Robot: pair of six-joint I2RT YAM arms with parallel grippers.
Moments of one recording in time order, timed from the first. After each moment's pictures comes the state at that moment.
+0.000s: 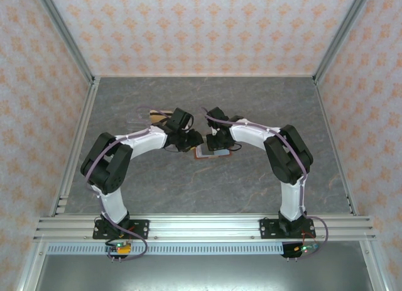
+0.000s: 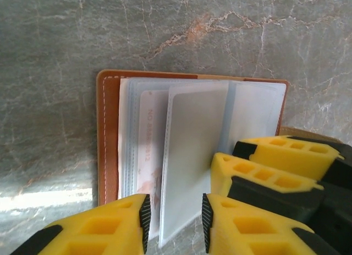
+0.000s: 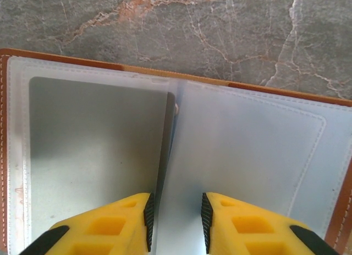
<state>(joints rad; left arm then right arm) -0.50 1.81 1.11 -0.31 0.31 -0.93 0.63 1.95 1.31 -0.60 -0.05 0.37</state>
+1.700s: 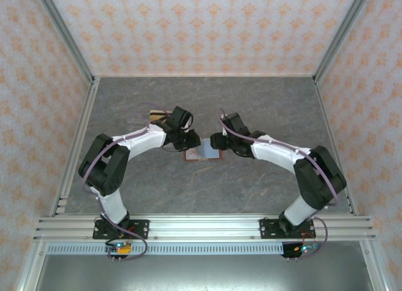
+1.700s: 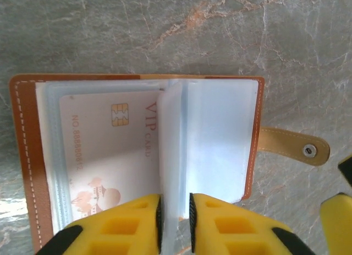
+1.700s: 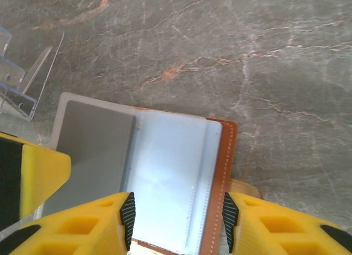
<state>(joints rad) -0.50 1.78 1.14 -0.41 0.30 -0.81 0.61 1.58 0.93 -0.21 -0.02 0.44</state>
